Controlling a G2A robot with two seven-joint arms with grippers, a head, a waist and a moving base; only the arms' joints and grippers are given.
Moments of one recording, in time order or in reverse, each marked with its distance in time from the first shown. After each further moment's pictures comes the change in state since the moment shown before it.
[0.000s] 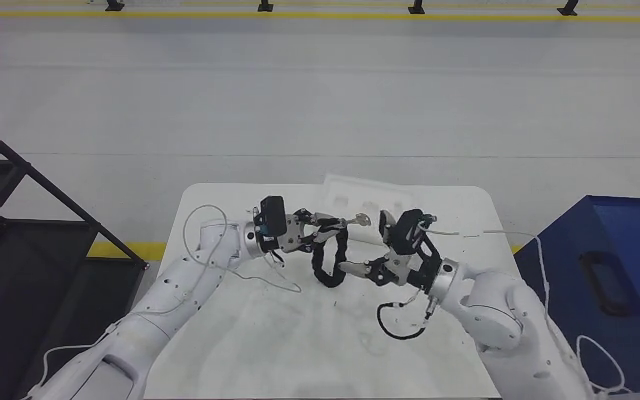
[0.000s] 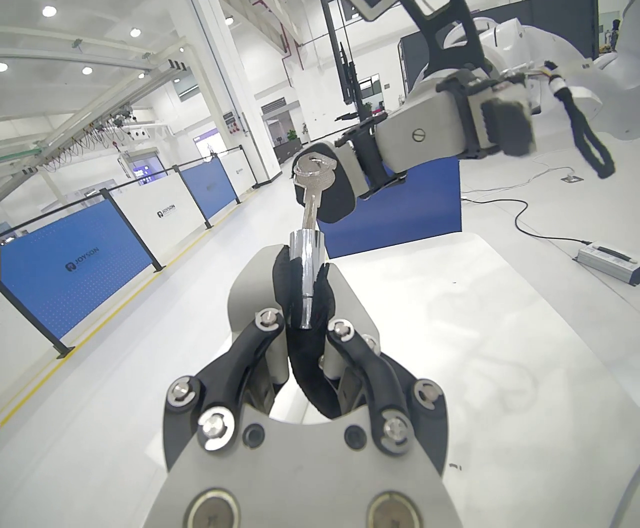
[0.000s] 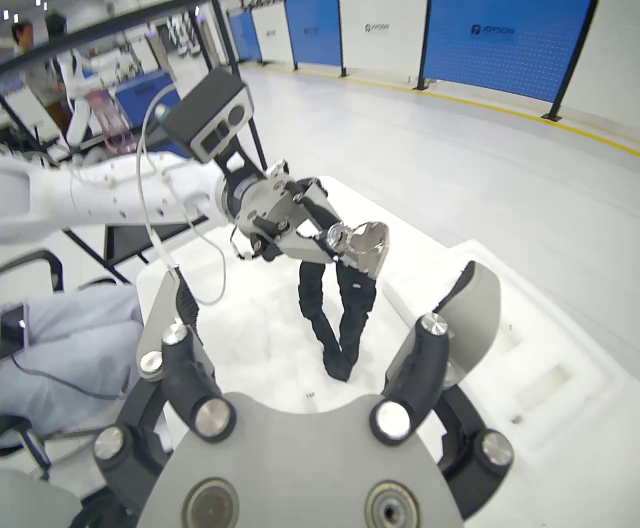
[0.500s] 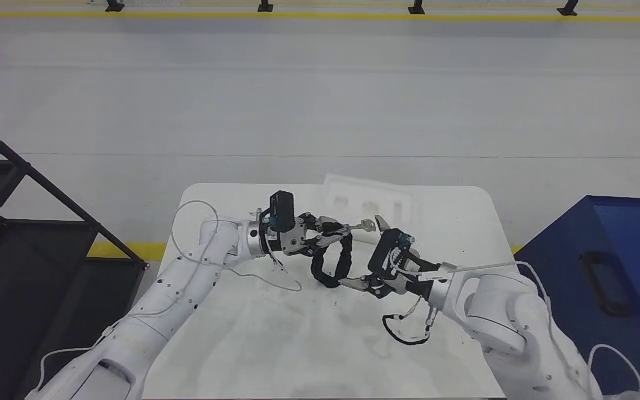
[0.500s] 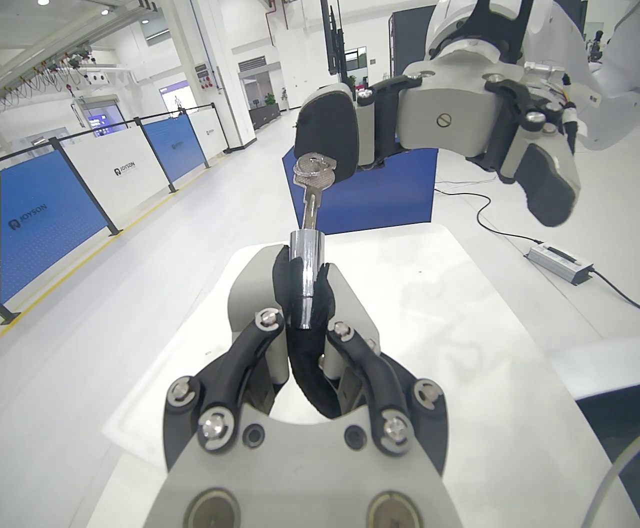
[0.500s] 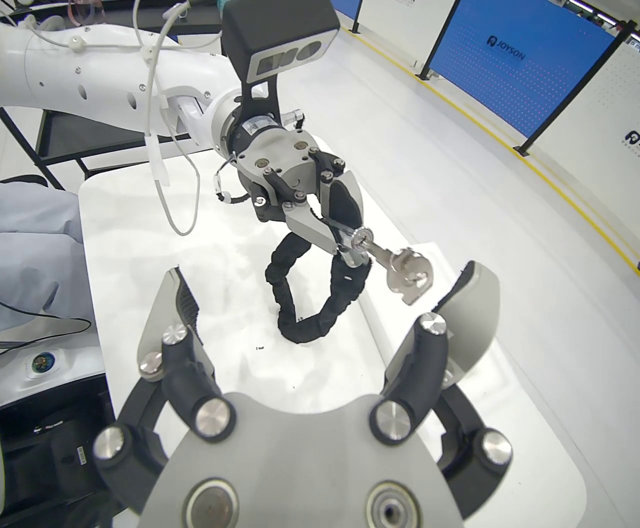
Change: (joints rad) left arm 0.023 0.007 -0.040 -0.078 -0.129 -0.145 -0.246; right arm 0.011 0.012 -0.039 -0.084 -0.202 -0.043 0.046
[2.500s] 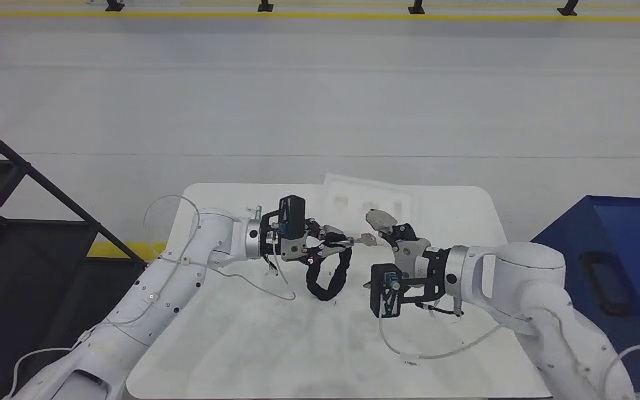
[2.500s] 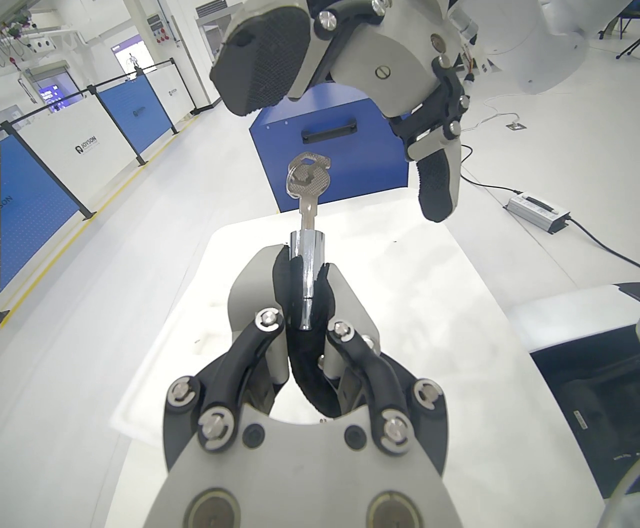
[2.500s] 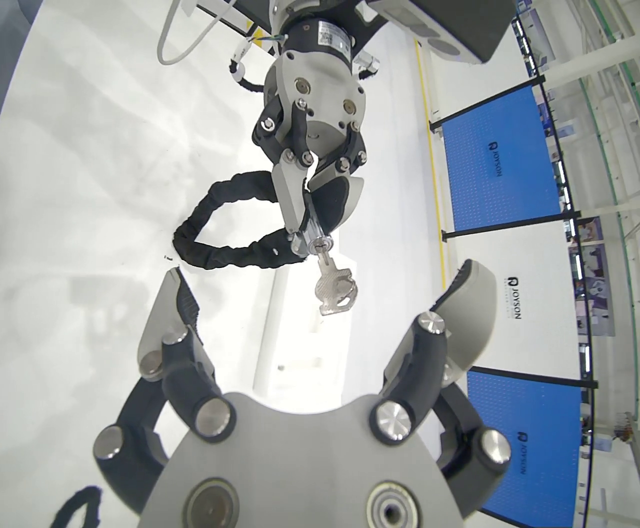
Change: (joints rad) left arm 0.014 0.103 -0.008 -0.247 -0.188 -0.052 -0.347; right arm 0.175 0.109 -0.009 -0.047 -0.488 -0.436 -0.229
